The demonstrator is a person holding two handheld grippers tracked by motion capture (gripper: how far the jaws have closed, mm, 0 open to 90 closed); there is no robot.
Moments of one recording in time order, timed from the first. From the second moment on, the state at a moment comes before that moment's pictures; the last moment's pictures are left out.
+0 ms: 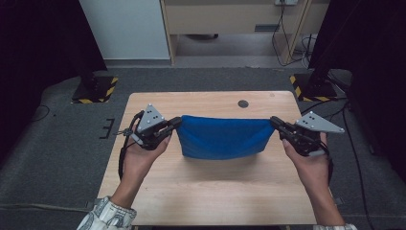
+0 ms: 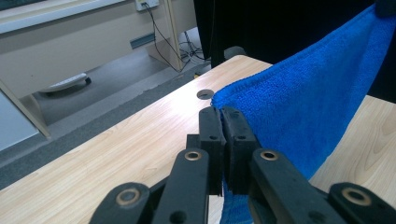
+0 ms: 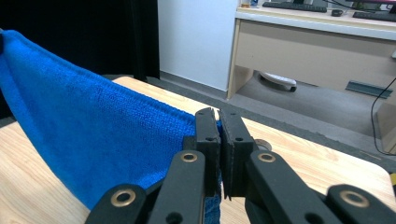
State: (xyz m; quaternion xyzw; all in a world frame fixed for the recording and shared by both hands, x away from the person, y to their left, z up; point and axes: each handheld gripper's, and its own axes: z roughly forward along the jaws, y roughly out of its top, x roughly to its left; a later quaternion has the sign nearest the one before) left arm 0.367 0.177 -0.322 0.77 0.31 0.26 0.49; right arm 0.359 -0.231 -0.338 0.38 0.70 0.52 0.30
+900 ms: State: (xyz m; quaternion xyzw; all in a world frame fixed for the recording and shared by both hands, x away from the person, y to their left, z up) left arm 0.345 0.192 -0.308 0.78 0.30 0.25 0.49; right arm 0.315 -0.220 -0.315 0.34 0.72 0.51 0.33
